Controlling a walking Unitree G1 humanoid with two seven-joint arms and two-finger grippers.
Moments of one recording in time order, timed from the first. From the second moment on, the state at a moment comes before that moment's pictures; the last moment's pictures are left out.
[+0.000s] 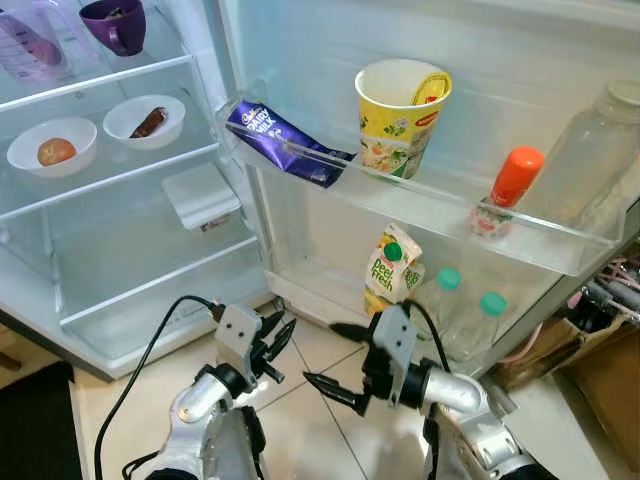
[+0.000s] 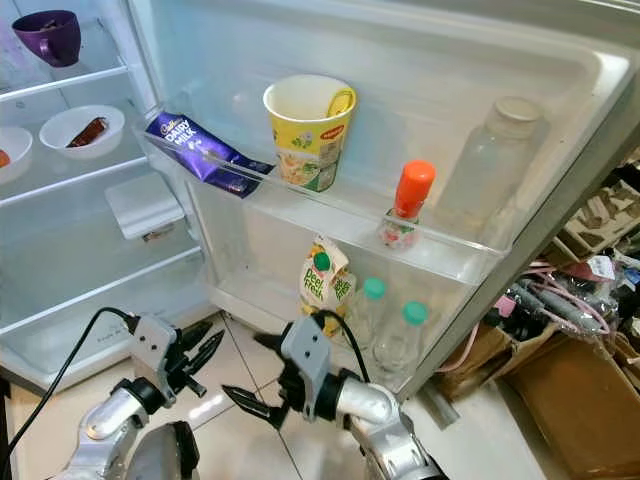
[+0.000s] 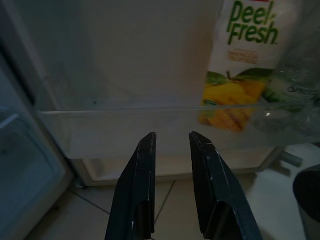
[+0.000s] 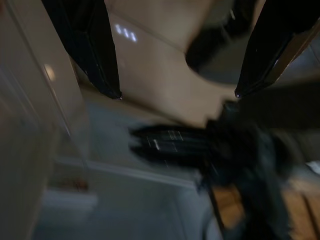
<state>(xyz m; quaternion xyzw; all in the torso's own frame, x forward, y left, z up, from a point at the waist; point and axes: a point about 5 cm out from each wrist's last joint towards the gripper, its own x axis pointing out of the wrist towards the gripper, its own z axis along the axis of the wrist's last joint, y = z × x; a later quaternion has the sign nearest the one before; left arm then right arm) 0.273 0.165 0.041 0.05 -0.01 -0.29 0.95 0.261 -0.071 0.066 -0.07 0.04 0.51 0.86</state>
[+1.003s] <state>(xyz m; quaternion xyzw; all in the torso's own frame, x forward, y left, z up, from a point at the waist) 0.273 0.147 0.028 0.04 0.02 -0.30 0.95 0.277 -0.088 0.044 -0.02 0.12 0.40 0.91</state>
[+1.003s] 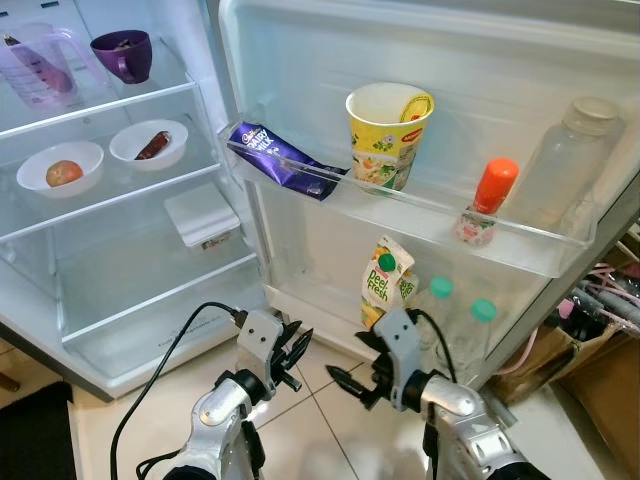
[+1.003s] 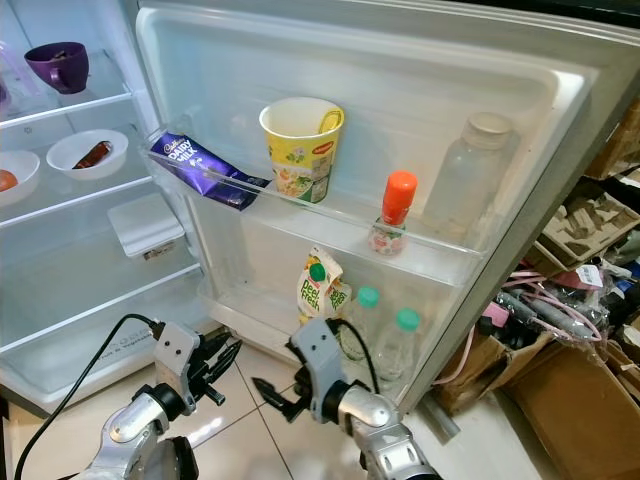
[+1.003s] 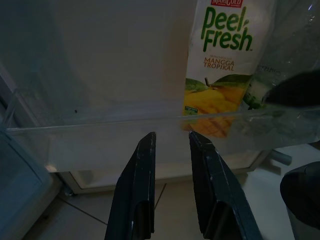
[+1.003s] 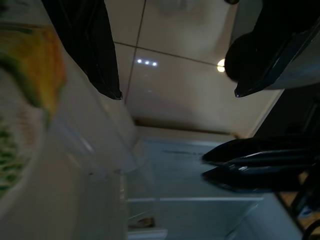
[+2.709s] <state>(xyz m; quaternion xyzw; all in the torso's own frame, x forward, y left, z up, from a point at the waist) 0.260 0.168 0.002 0.05 0.10 -0.26 0.96 0.262 -0.140 -0.007 0.01 0.21 0.30 0.93</state>
